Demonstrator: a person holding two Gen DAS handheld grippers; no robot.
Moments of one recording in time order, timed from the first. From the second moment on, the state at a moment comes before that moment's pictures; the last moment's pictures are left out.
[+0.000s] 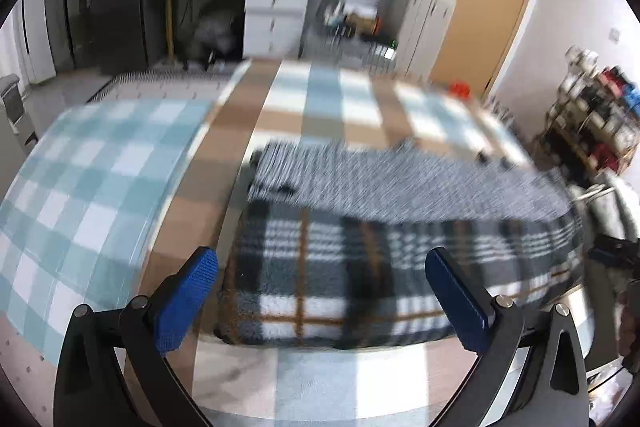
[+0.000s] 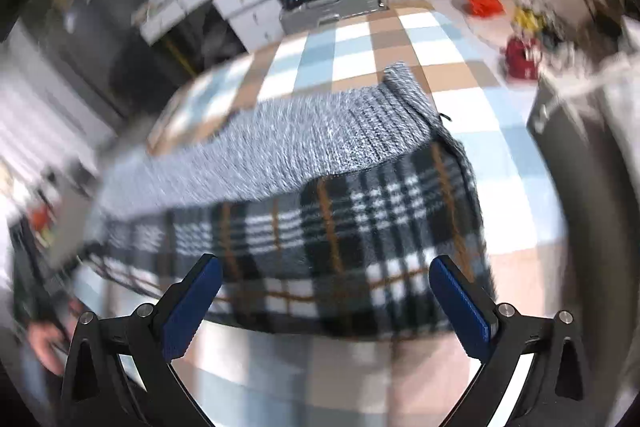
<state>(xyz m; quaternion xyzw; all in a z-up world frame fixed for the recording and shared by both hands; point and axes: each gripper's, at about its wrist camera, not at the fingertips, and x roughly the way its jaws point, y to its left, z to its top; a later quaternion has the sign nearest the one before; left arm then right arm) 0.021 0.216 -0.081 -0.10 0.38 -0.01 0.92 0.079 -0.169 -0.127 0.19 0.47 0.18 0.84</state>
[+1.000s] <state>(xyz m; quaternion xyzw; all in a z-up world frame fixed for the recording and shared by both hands) 0.031 0.195 -0.089 -0.04 0.38 0.01 0.92 0.048 -0.134 -0.104 0.12 0.41 0.18 0.89</state>
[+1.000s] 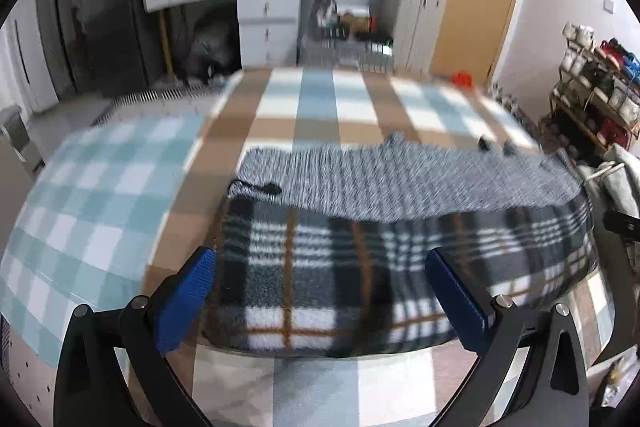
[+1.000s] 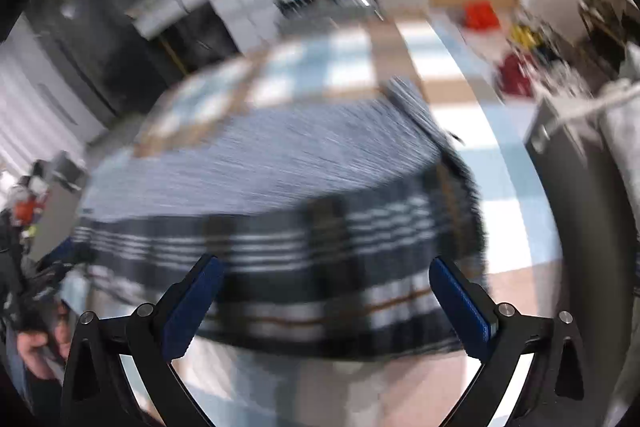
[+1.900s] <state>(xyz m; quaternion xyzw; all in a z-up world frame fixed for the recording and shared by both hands) 0.065 0.064 -0.096 -0.01 0.39 -0.09 0.92 0.080 -0.227 -0.220 0.51 0.48 0.17 0.70</state>
